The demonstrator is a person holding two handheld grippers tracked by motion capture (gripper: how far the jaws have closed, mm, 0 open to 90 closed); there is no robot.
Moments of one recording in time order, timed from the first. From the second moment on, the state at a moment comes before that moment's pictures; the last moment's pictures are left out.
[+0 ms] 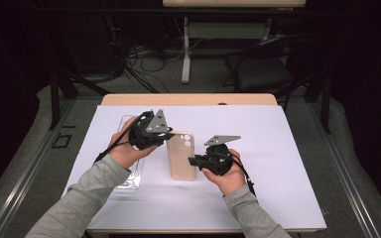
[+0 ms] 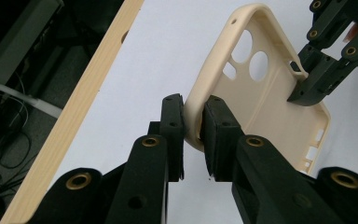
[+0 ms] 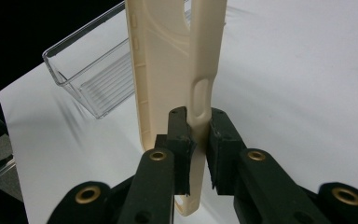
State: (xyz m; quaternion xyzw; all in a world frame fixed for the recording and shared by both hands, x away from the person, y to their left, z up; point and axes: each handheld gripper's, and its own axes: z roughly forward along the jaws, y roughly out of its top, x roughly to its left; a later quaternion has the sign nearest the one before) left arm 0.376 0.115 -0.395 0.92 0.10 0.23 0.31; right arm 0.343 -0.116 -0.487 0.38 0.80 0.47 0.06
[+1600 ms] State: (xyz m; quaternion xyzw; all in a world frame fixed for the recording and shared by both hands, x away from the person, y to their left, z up) left arm 0.410 0.141 -0.387 0.91 0.14 0.25 0.31; right arm 0.352 -0.128 -0.486 0.39 0.79 0.47 0.11
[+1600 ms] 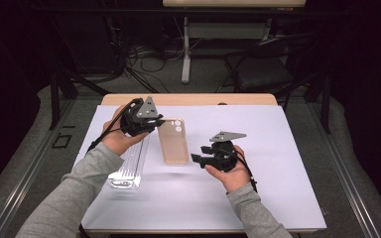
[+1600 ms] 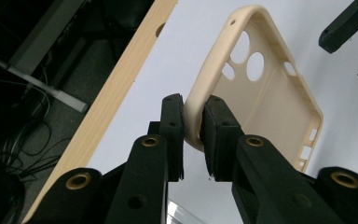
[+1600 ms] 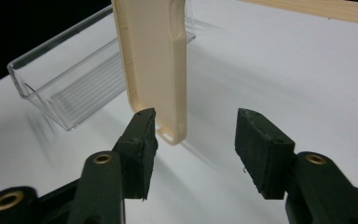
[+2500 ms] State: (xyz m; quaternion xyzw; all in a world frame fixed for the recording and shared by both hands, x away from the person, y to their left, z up) left arm 0.425 0.164 -0.370 0.89 0.16 0.29 0.32; right arm 0.361 -0.144 -0.487 0.42 0.77 0.46 0.14
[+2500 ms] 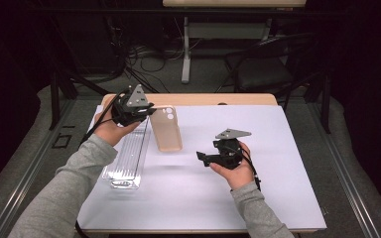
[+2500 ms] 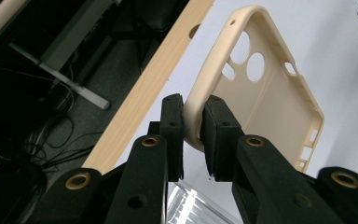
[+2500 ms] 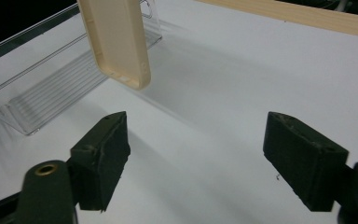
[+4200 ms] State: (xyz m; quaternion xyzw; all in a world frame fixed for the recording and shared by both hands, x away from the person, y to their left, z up) left arm 0.449 0.220 -0.339 0.87 0.17 0.34 0.30; right arm 0.358 -0.145 -0.492 0.43 0.77 0.46 0.15
